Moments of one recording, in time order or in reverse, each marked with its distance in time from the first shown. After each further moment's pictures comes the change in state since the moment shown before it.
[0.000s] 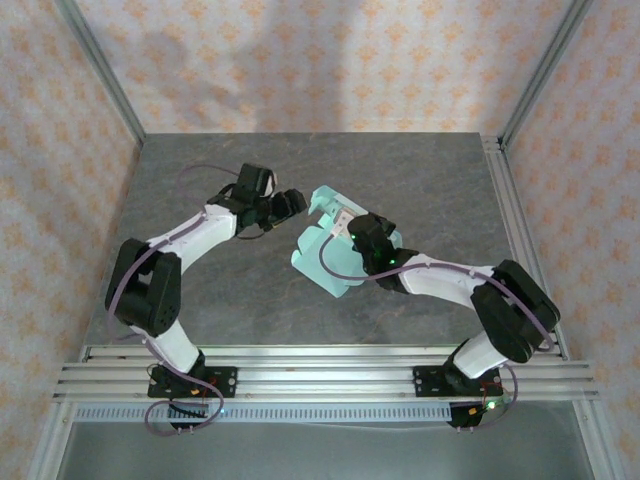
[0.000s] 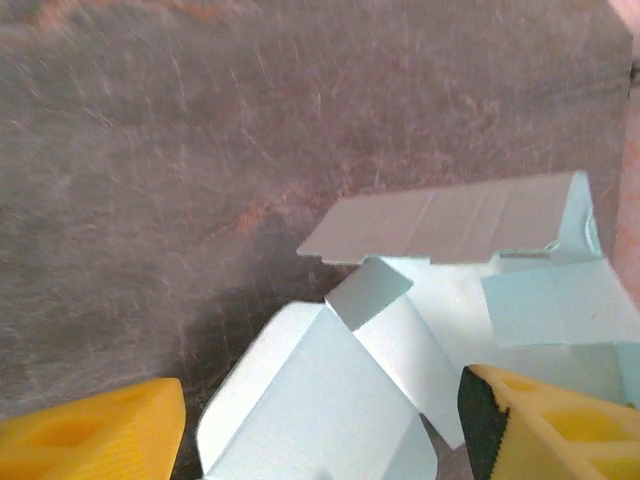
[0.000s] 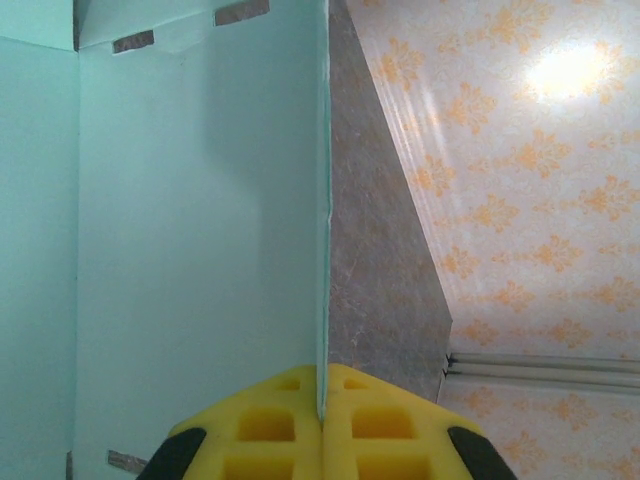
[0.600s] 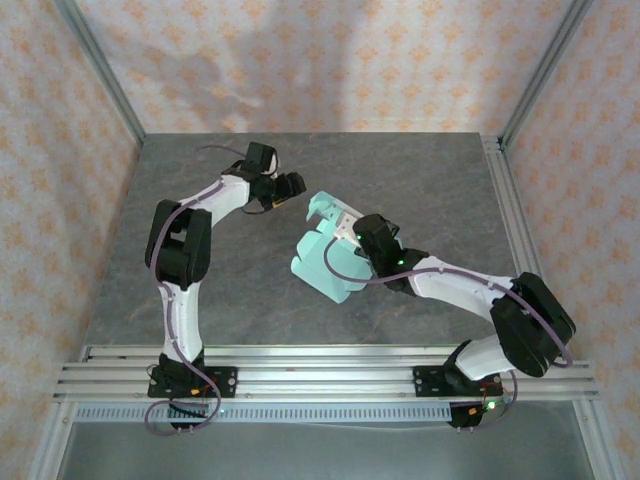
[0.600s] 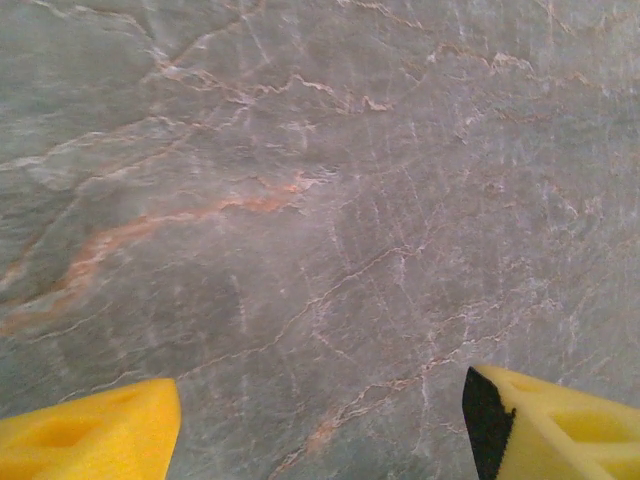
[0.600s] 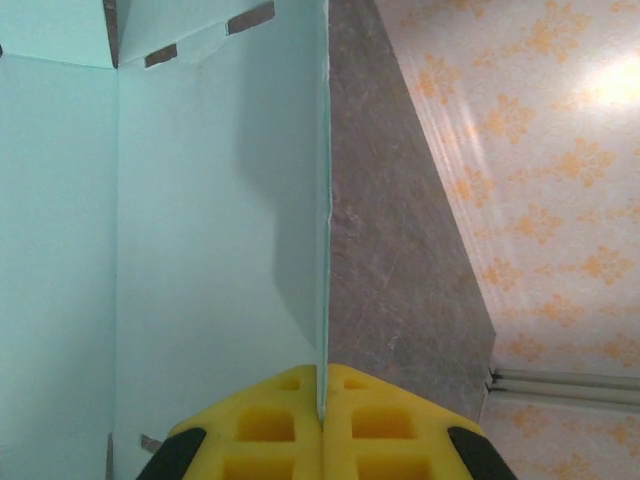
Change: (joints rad) left arm 0.086 0.421 0.398 -0.082 0.058 0.131; right arm 0.000 -0.097 -0.002 -0.150 -0.112 0.079
